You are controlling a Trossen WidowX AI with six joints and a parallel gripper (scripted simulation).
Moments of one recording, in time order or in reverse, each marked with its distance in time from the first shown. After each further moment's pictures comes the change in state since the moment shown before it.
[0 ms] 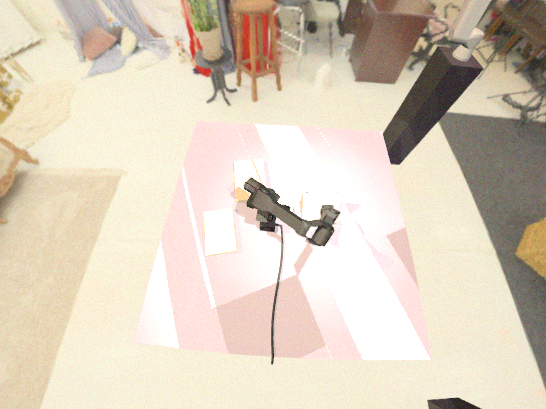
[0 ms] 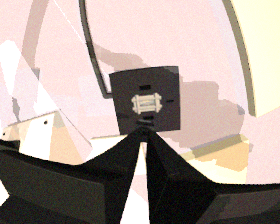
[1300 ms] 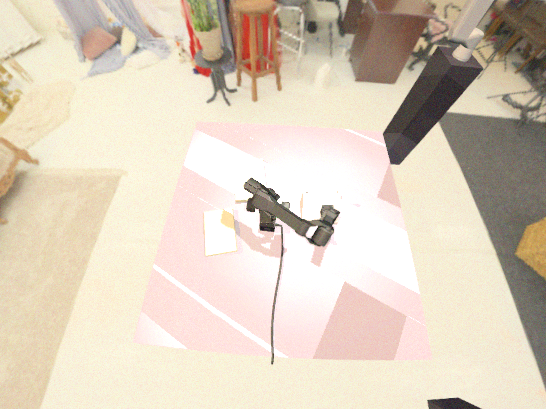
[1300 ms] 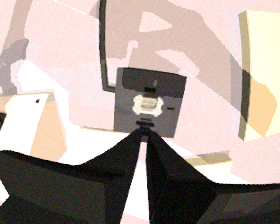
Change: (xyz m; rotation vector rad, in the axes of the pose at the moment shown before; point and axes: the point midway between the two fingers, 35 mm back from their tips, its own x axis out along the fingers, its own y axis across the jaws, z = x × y) arm 0.001 0.000 0.001 -0.234 -0.011 0.002
